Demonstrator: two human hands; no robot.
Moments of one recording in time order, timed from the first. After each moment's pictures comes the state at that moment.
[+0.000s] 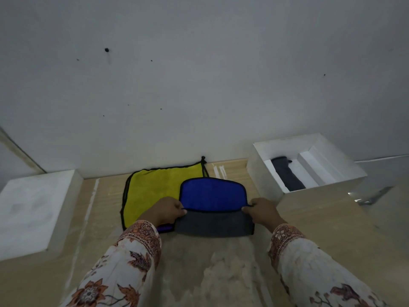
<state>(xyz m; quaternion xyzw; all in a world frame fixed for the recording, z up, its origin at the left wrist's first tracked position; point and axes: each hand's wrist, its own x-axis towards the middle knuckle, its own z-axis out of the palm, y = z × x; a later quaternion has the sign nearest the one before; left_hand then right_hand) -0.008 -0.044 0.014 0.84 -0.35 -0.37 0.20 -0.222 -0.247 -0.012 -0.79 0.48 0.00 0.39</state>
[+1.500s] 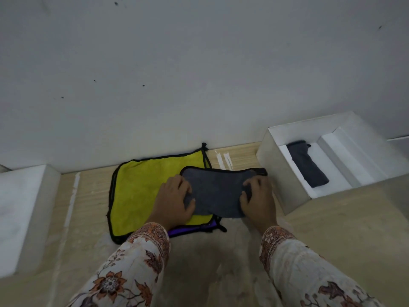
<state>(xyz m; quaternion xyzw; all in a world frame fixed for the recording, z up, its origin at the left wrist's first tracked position) 0.021 -0.090 -0.062 0.82 -0.55 0.00 0.18 -0.172 -0.257 -0.073 -0.86 0.40 -0.22 0.23</state>
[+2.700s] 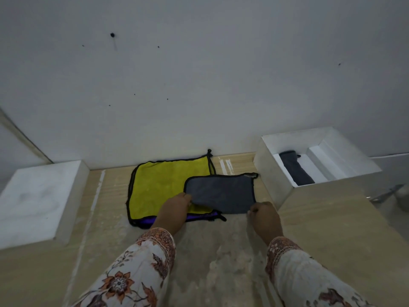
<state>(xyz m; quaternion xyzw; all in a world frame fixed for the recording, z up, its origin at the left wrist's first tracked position) -0.034 -0.036 -0.022 0.87 -0.47 -0.08 0.11 -0.232 -0.208 -0.040 -0.87 0.45 -0.03 0.20</state>
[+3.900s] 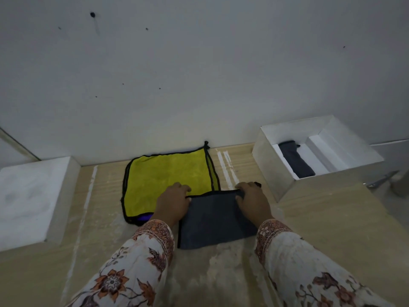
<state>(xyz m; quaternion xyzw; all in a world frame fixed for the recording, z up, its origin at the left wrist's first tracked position) -0.019 -0.050 -0.029 0.88 -0.44 -0.14 0.09 -0.195 -0.214 -0.040 -0.88 0.40 -0.07 0.26</state>
